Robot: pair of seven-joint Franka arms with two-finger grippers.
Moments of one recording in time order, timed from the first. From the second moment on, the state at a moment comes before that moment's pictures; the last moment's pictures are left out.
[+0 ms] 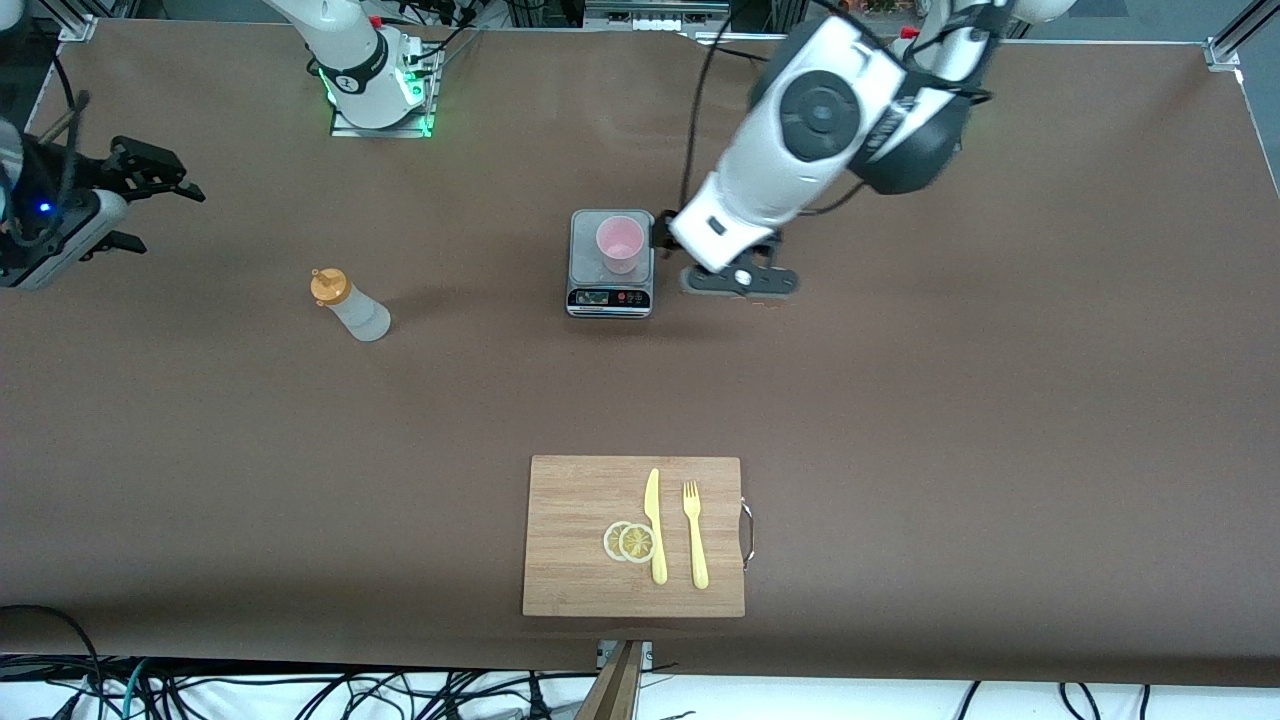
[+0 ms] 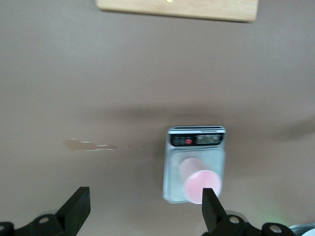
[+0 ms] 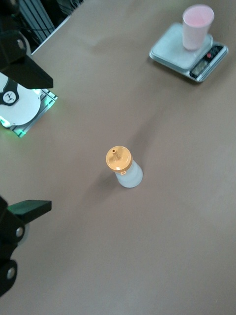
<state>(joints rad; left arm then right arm) -0.76 0.29 0.23 -1.58 -0.32 1.80 -0.45 0.12 0.07 -0.27 -1.64 0.20 1.42 -0.86</state>
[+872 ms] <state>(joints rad) -0.24 0.10 0.19 -1.56 -0.11 1.49 -0.02 -0.09 0.56 -0.40 -1.69 0.71 1.33 -2.13</state>
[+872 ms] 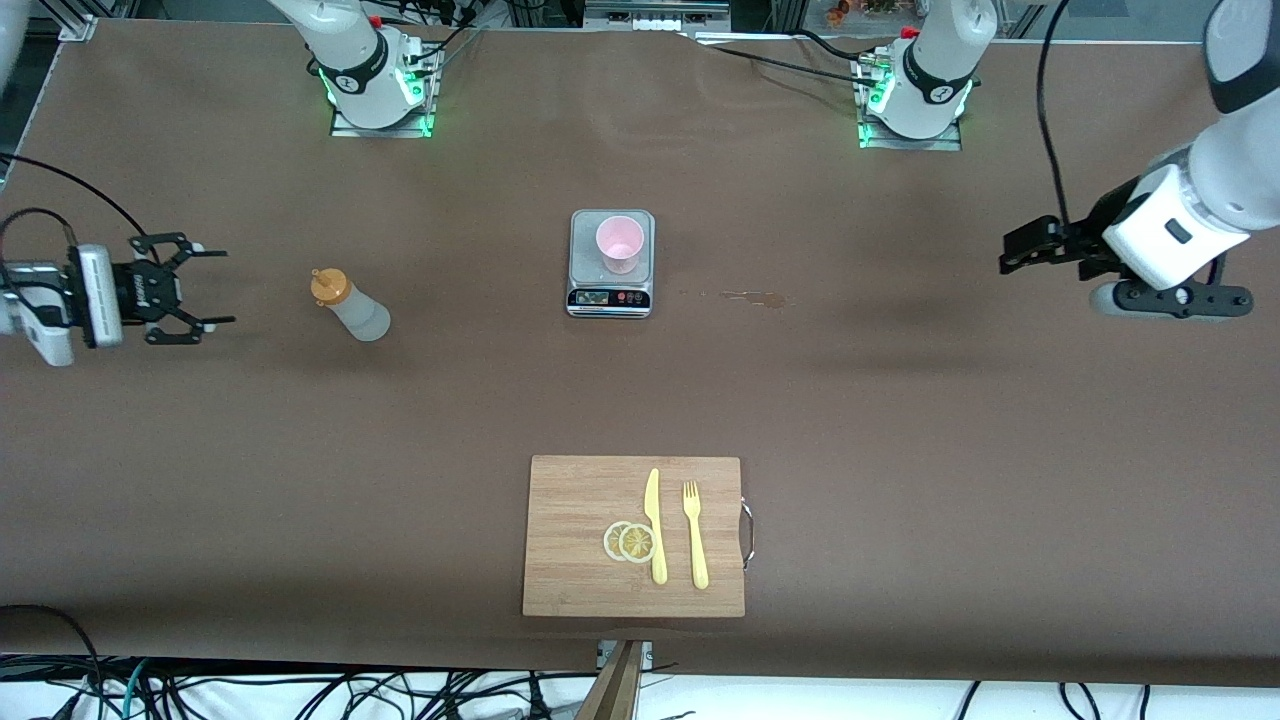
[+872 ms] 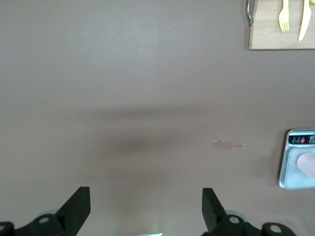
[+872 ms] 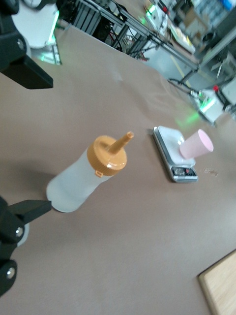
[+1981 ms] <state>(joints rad) -0.12 0.07 0.07 -1.54 -0.02 1.44 0.07 -0.08 0.91 -0.31 -1.69 1.03 1.21 -2.72</state>
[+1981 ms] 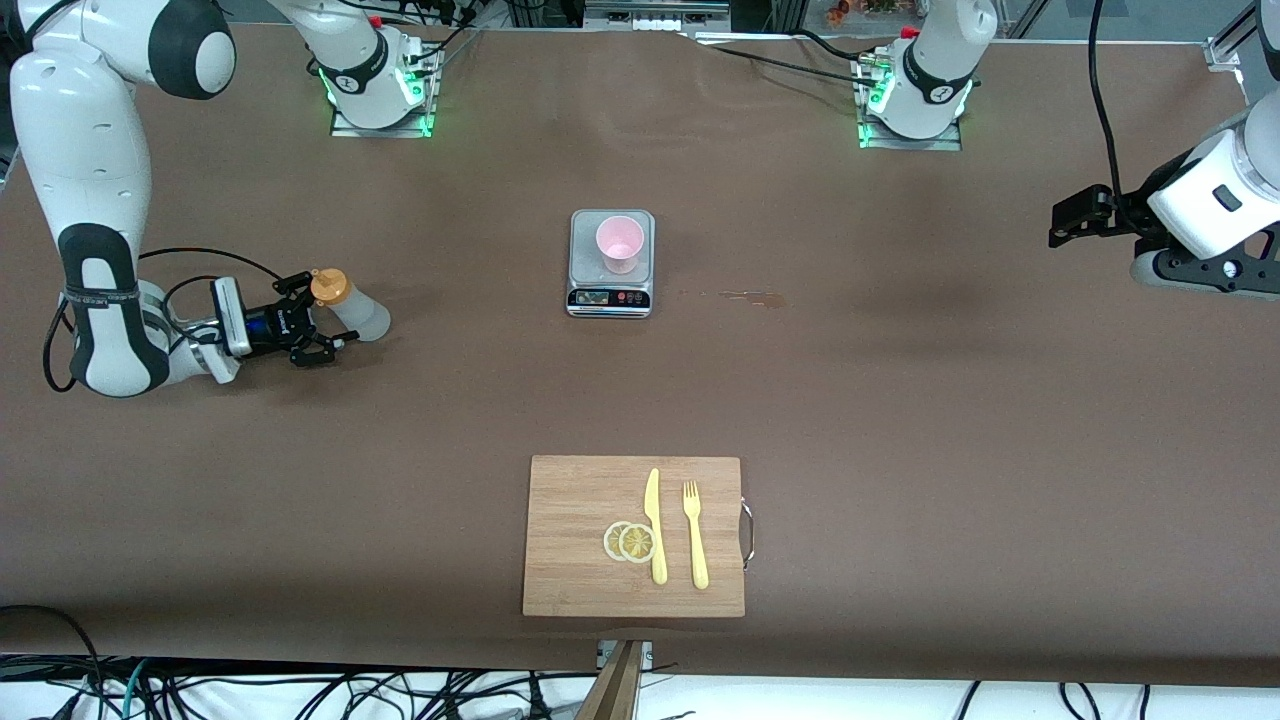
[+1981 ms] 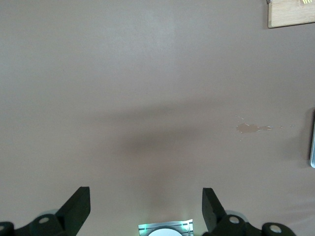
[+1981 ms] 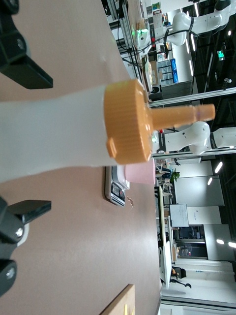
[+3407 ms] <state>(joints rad) -0.11 0.09 0.08 -1.51 -0.02 1.44 0.07 -0.07 0.95 -0.25 -1.67 1.12 1.16 -2.68</state>
